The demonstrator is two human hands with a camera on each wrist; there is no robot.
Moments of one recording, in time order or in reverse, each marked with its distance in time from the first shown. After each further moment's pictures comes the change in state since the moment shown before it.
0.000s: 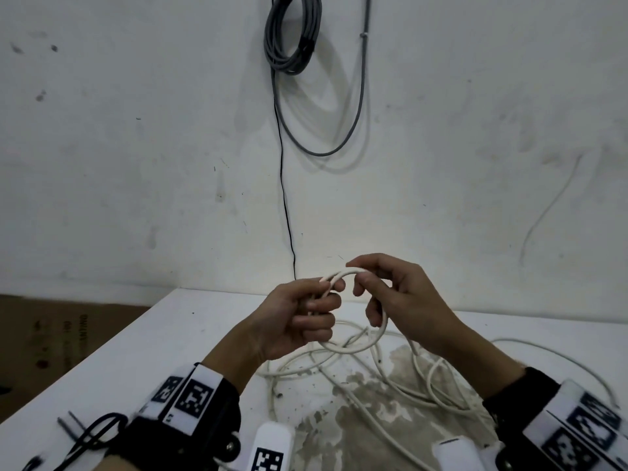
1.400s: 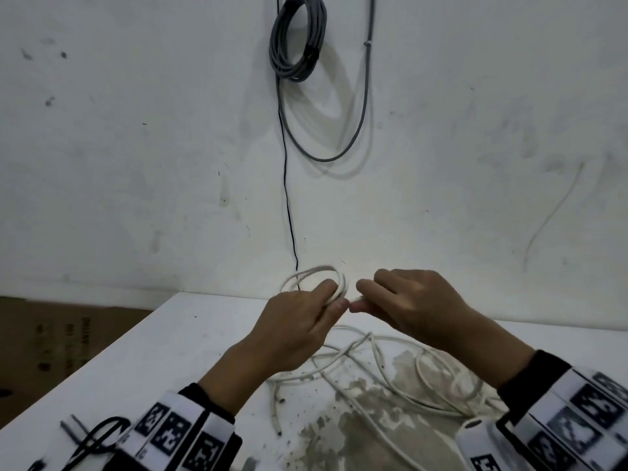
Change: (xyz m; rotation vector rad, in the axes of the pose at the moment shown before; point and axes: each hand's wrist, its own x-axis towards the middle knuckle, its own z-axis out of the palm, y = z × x) left_hand -0.007 -0.011 -0.003 1.818 0.370 0.535; right_hand 0.011 0.010 -0.021 -1.229 0.021 -0.978
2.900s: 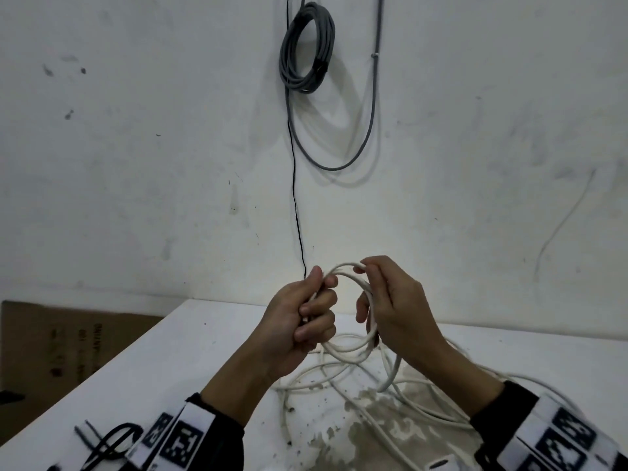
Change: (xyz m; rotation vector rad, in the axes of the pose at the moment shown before) left_hand 0.003 0.018 -0.028 -1.774 0.029 -0.486; right_hand 0.031 -0.042 0.008 0.921 0.147 0.912
